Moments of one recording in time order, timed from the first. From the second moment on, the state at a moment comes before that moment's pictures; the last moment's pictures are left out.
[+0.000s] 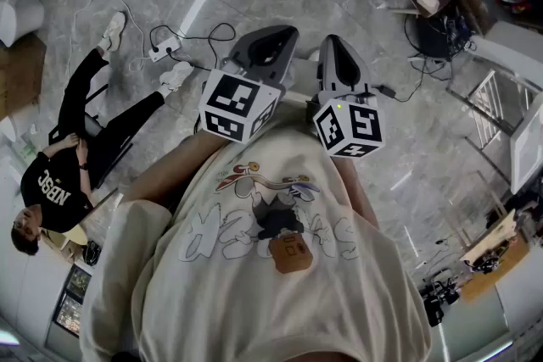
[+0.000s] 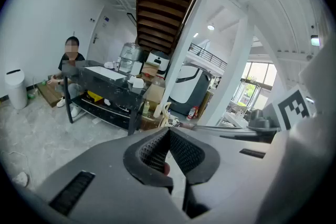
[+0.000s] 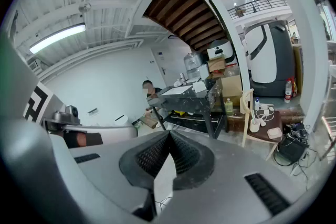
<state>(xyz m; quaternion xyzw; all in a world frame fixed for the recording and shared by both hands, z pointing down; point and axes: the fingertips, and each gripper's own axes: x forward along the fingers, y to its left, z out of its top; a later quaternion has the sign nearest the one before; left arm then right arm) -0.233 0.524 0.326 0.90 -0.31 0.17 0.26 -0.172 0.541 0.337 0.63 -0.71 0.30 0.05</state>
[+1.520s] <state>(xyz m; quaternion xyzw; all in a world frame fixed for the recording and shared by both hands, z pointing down) -0.053 0.576 0.338 0.85 -0.40 0.22 0.26 0.034 0.593 0.333 0.57 -0.74 0.35 -0.03</state>
